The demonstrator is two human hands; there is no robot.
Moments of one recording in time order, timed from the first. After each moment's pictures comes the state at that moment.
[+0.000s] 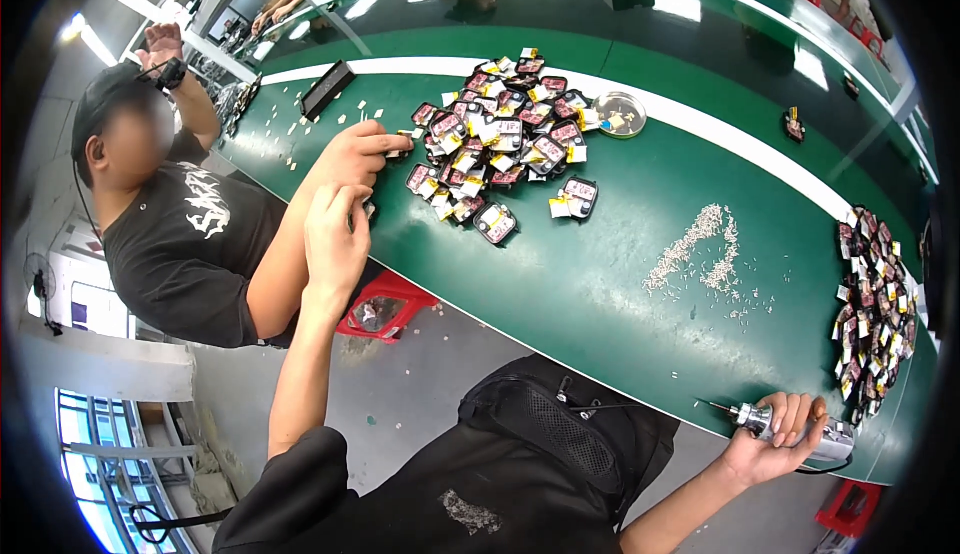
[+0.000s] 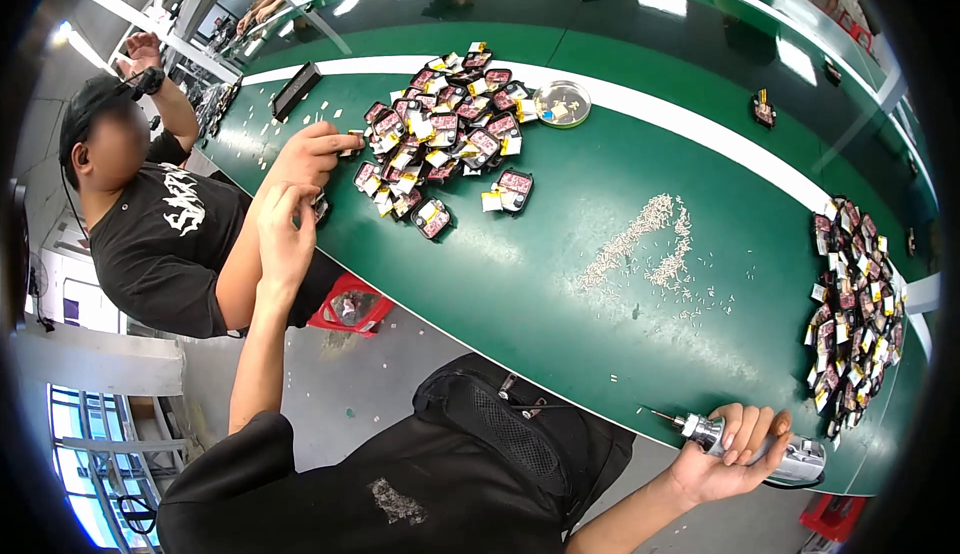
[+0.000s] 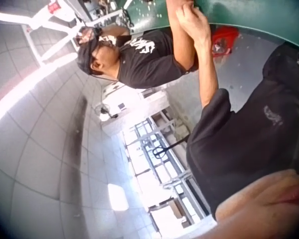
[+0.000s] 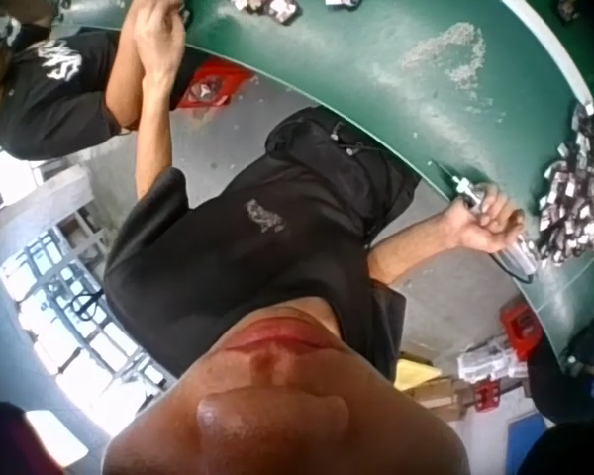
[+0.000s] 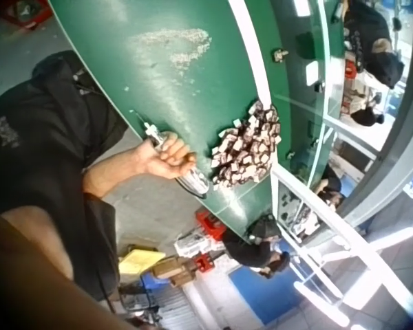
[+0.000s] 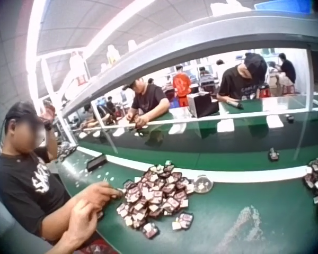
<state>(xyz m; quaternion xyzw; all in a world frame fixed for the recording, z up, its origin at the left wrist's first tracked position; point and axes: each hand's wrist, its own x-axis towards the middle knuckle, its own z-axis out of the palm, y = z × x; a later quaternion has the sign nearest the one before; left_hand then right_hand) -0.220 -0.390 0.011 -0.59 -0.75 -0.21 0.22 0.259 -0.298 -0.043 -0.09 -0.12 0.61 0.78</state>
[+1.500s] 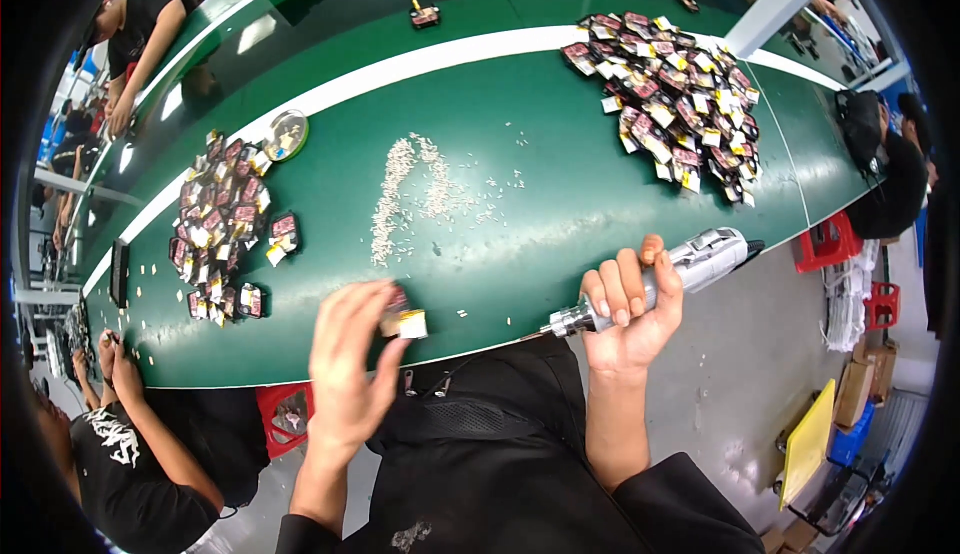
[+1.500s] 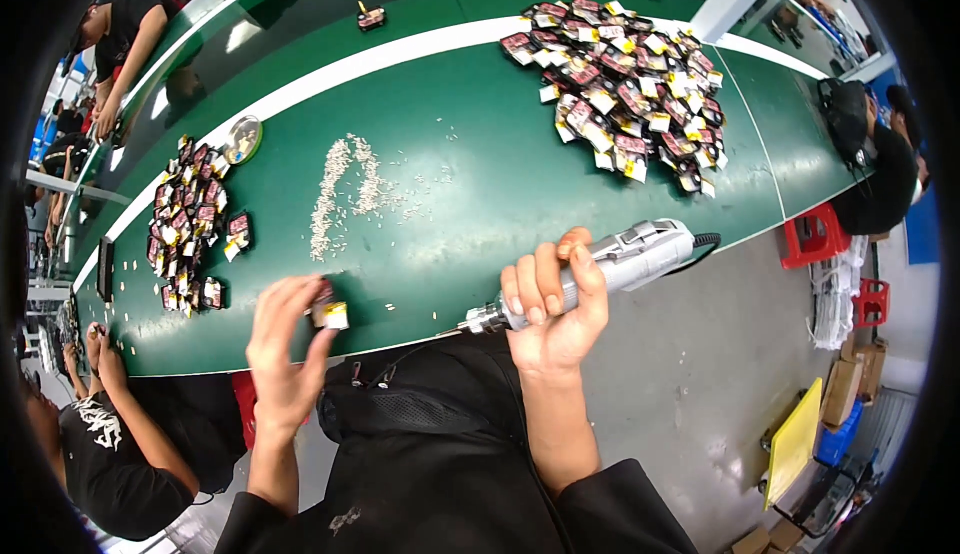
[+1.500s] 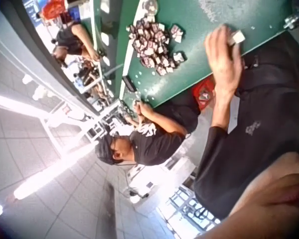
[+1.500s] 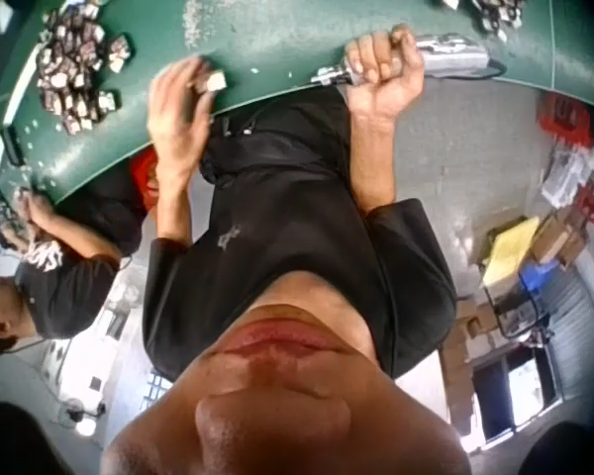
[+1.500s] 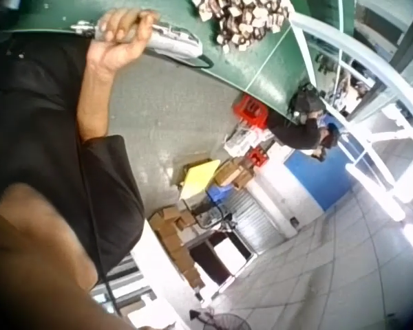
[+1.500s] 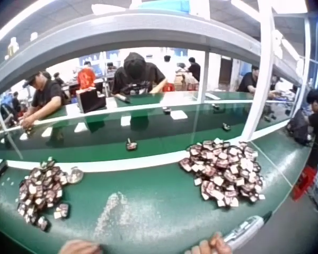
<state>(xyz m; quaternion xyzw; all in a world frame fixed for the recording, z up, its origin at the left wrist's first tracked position) 0.012 -0.344 0.010 -0.78 -0.54 -0.29 -0.14 0.257 -0.316 -0.032 -0.14 -0.10 0.63 0.76</state>
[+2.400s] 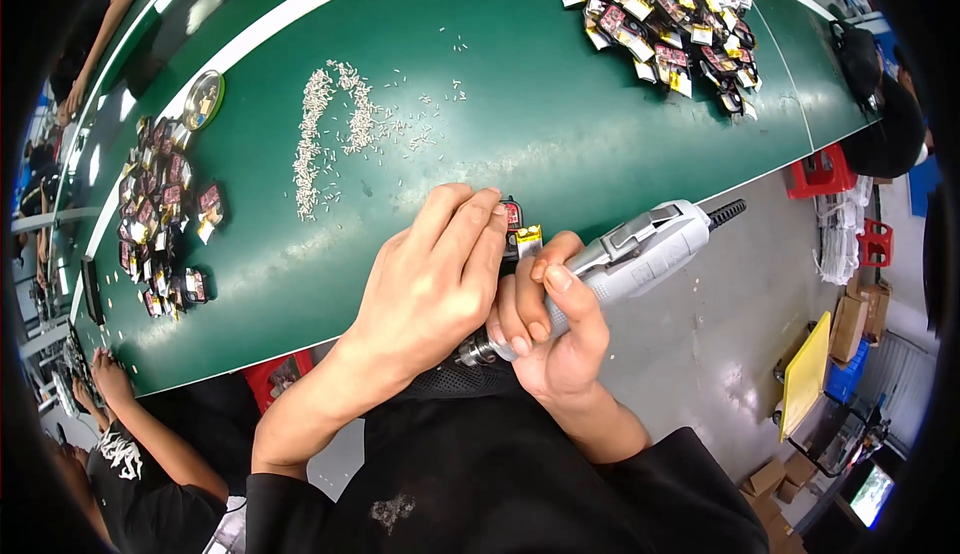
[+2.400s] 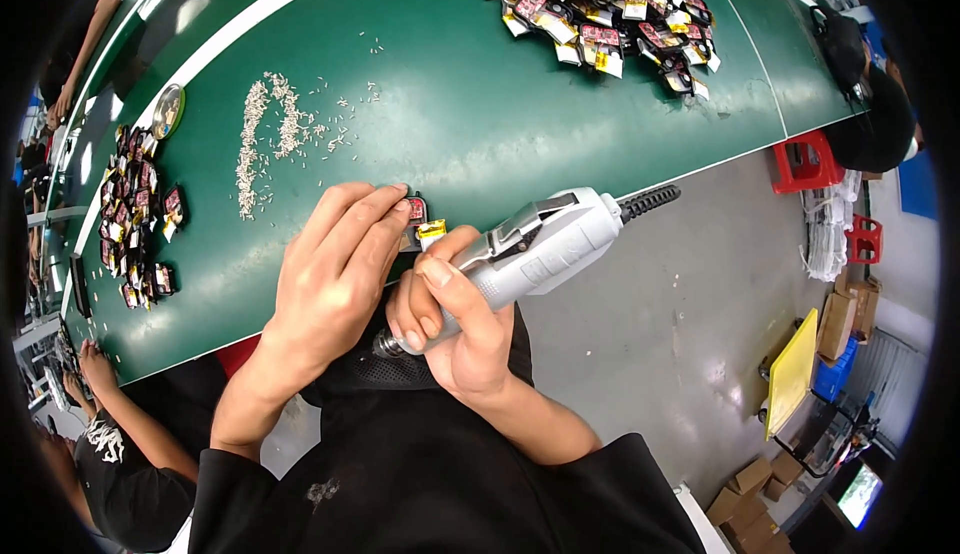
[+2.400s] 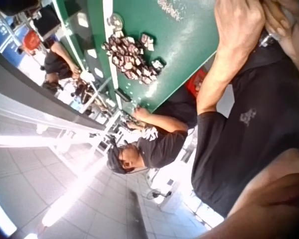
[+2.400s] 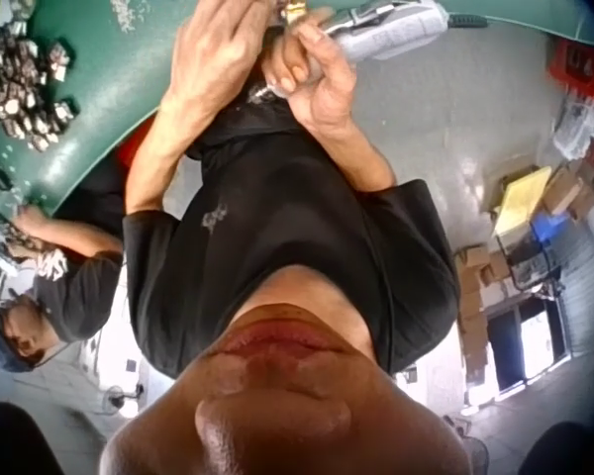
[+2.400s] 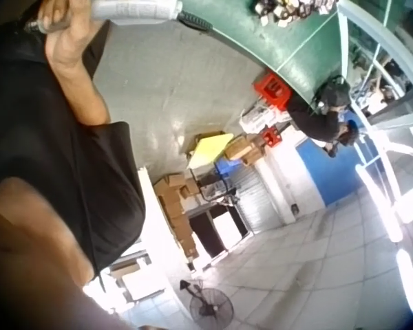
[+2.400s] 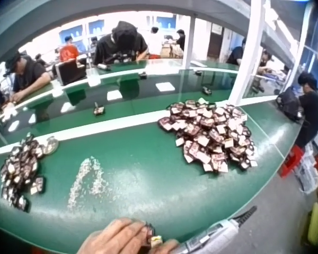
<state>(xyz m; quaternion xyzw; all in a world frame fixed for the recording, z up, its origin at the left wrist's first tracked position) 0.104 -0.298 -0.022 -0.91 -0.32 -0.25 -0.05 0.221 -0.369 -0.039 -0.24 -0.09 0.68 0.69</state>
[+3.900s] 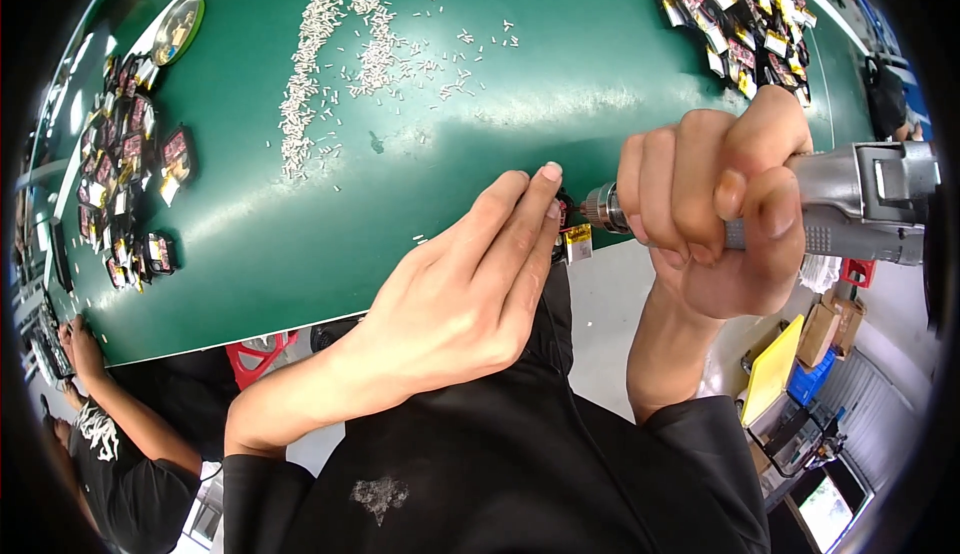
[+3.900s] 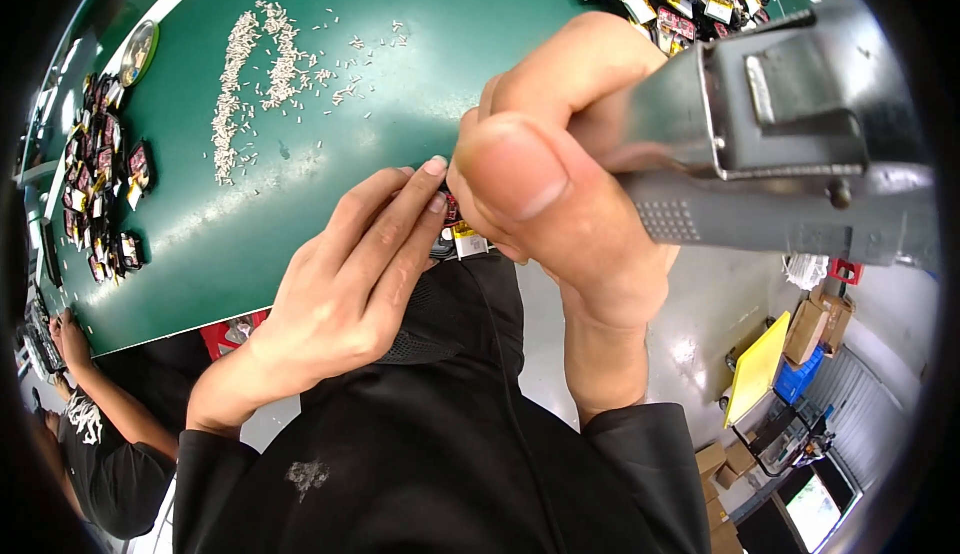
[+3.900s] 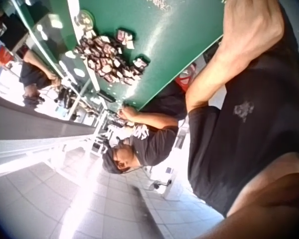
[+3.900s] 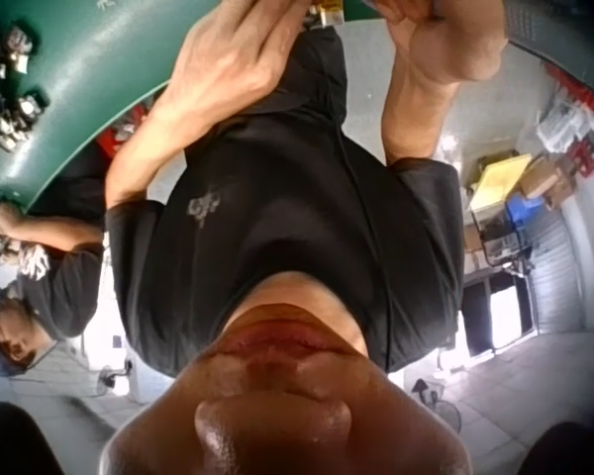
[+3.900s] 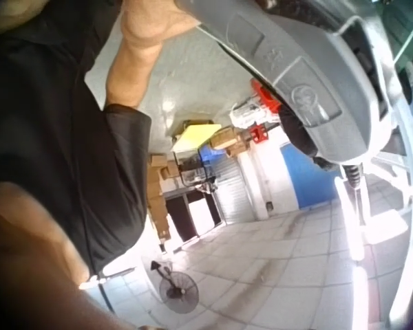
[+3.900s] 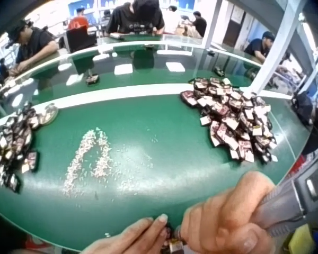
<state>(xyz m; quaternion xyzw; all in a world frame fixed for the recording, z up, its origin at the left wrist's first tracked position) 0.090 -0.304 -0.031 -0.93 -0.28 -0.22 -0.08 0.273 -0.272 -0.003 -0.23 -0.55 0.56 0.57</state>
